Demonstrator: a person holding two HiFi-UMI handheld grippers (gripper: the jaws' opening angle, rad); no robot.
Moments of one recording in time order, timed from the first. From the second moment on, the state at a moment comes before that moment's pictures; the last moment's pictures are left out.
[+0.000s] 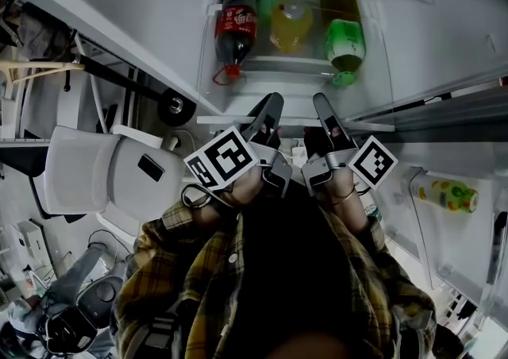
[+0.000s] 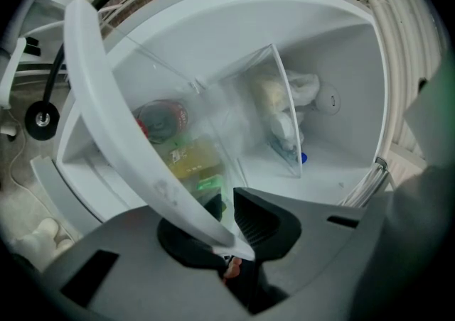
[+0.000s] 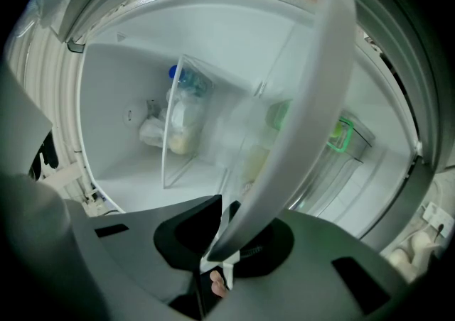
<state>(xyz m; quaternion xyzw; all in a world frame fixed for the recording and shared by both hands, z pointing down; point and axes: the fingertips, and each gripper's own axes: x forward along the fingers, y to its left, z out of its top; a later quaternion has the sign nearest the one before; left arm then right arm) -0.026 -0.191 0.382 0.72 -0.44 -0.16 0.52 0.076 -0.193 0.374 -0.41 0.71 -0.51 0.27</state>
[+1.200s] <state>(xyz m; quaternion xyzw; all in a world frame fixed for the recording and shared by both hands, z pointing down) -0.025 -0.191 0.384 0.72 -0.42 -0.14 0.53 0.075 -0.193 0.377 -0.41 0.70 -0.51 0.27</state>
